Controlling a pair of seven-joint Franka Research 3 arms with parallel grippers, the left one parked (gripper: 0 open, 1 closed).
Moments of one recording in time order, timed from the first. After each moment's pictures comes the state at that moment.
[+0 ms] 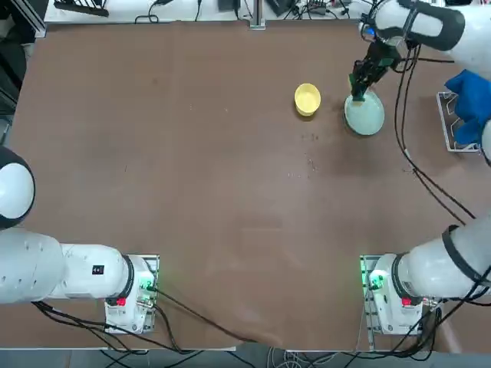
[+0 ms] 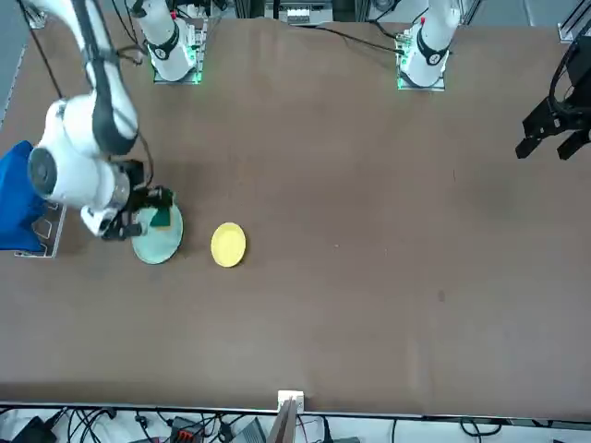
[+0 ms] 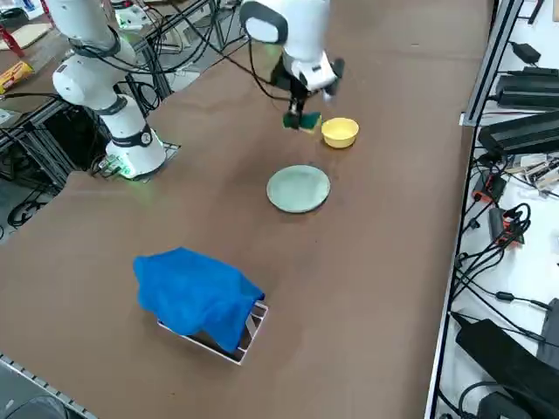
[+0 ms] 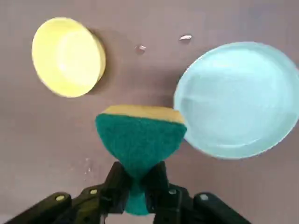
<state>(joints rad) 0.08 0.19 0.10 -2.01 0.19 2.03 -0.02</state>
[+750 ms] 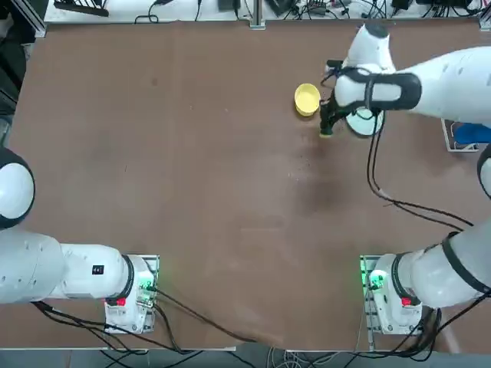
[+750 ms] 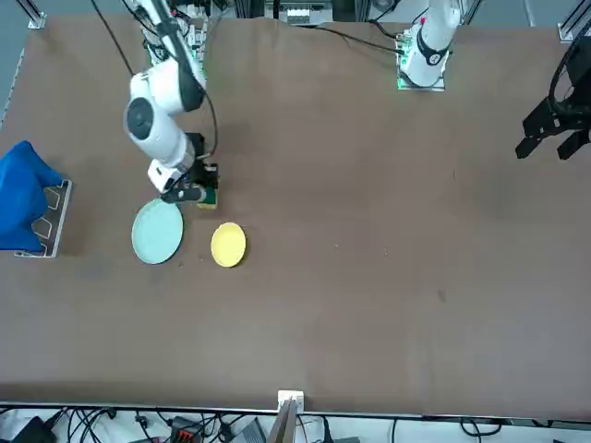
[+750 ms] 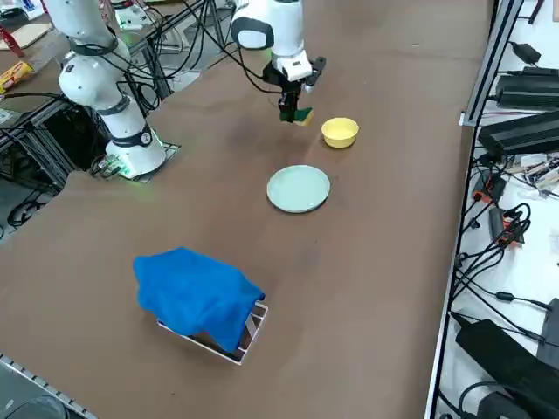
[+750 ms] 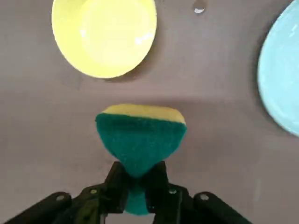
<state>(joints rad) 0.34 0.16 0.11 -2.30 0.19 2.45 0.31</state>
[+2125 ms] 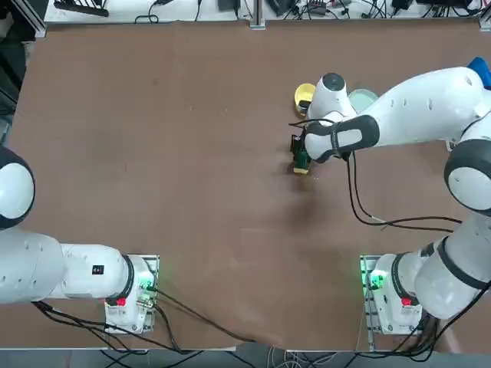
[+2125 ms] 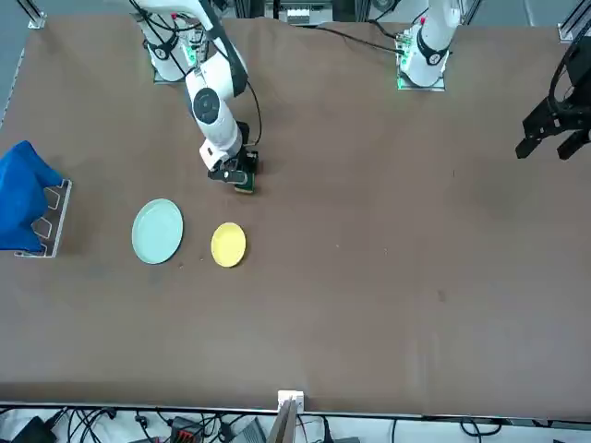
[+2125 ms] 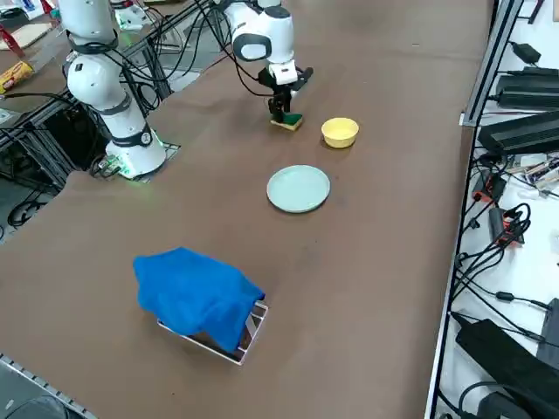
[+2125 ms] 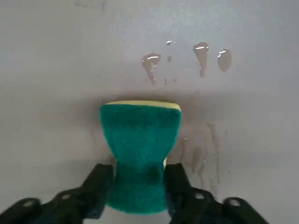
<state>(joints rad) 0.56 0.30 0.11 -2.34 0.19 2.61 0.61</state>
